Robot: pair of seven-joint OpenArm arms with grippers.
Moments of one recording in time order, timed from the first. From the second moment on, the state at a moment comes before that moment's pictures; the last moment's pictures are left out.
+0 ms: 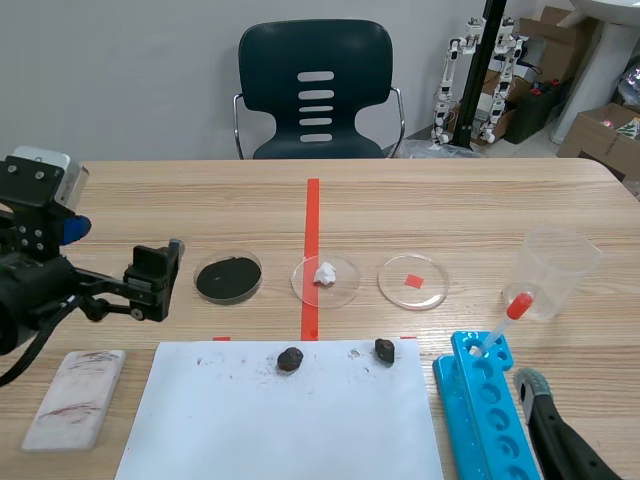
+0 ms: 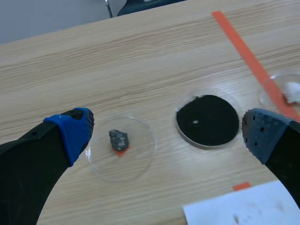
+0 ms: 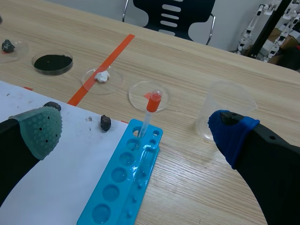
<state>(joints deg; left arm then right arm) 16.4 -17.0 -1.0 94.9 -8.3 -11.4 4.0 -67.2 20.0 10.5 117.8 4.4 9.0 30.9</state>
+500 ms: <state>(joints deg) 44.7 -17.1 -0.9 117.2 1.2 -13.1 -5.7 -67.2 20.0 10.5 117.8 4.4 9.0 30.9</state>
